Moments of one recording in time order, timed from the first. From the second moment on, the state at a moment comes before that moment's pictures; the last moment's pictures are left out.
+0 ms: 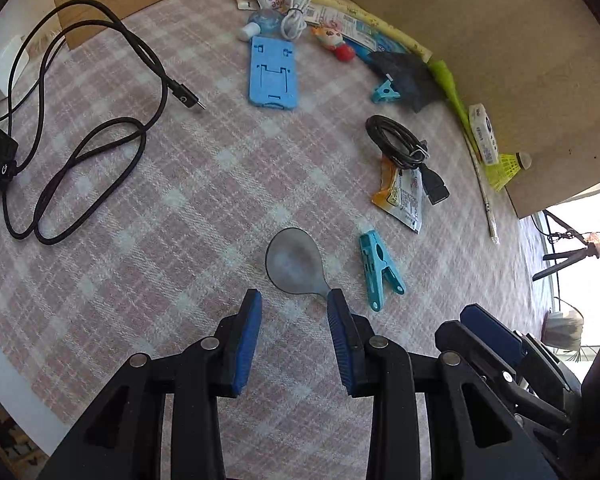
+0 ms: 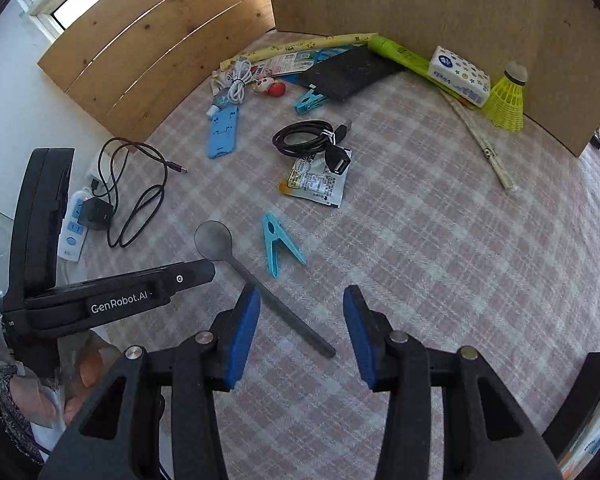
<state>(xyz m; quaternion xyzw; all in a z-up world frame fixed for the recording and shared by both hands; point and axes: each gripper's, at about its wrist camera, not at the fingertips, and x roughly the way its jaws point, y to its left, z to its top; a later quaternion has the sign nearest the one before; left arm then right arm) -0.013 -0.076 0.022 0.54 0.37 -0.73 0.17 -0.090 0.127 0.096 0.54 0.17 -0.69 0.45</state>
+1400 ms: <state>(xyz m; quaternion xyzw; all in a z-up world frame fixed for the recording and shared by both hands) -0.083 -0.015 0.055 0.54 0.29 -0.79 0.08 -0.142 0.175 0.089 0.57 0.11 -0.72 0.39</state>
